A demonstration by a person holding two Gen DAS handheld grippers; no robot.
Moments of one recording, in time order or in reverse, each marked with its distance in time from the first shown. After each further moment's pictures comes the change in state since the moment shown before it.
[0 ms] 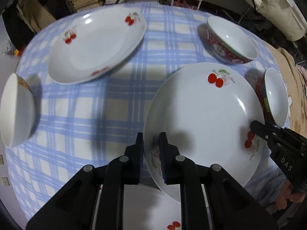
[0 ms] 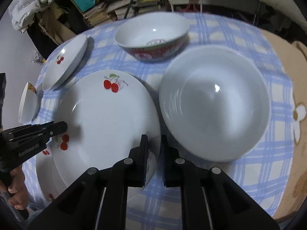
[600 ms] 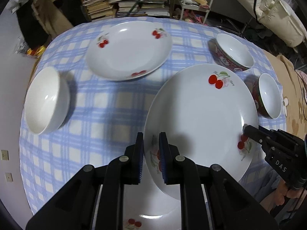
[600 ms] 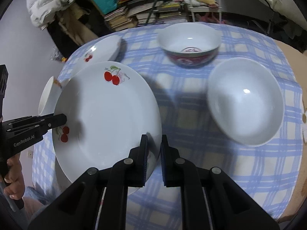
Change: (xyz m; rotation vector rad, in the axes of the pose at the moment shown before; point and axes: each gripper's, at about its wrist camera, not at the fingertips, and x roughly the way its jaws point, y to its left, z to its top) left arm -0.056 0.044 -0.032 -0.036 -0.052 0.039; right arm -0.022 0.044 -0.016 -0.072 -0.024 0.124
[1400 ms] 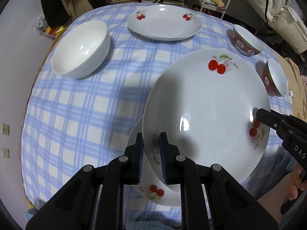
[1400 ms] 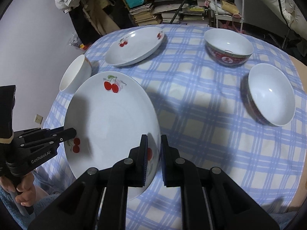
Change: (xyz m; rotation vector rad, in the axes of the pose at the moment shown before) left arm -0.016 0.048 -0.091 -0.105 0.006 0.043; right arm -0.009 0.070 -0.035 -0.123 -0.002 0.028
